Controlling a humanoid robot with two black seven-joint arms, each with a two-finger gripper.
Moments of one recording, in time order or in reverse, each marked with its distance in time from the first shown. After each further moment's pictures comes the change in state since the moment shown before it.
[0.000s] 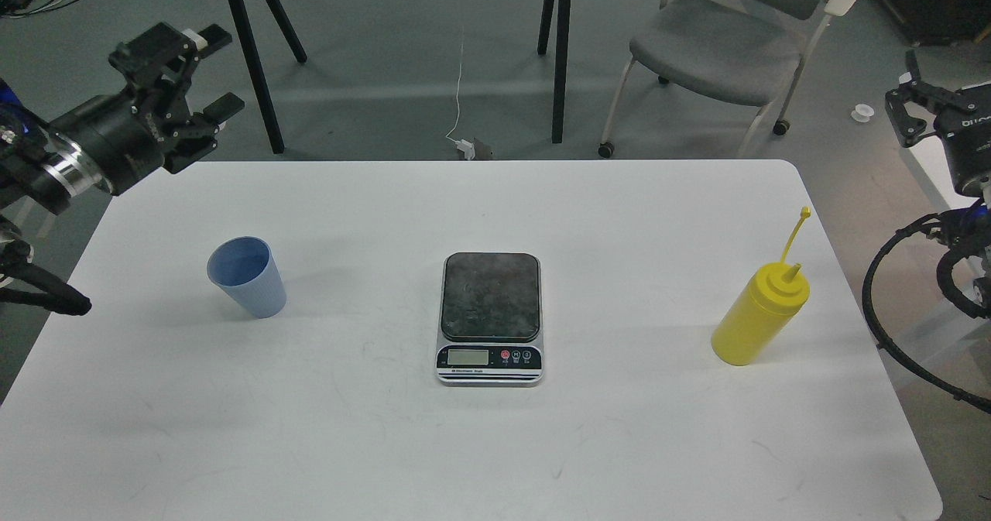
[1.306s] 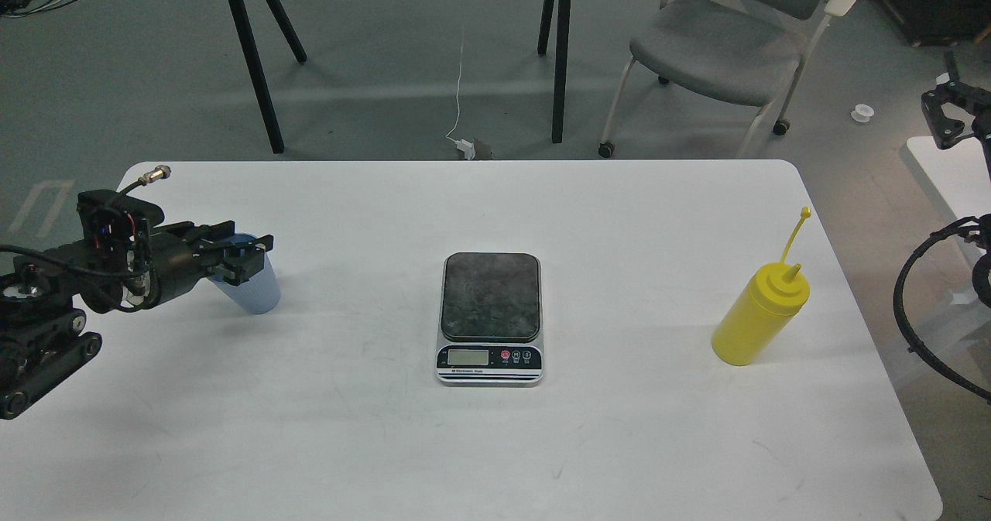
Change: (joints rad) left arm -0.014 -0.177 0.309 0.369 0.991 0.301 -0.031; right arm -0.019 -0.055 0.014 -0.007 0.000 0.000 0.000
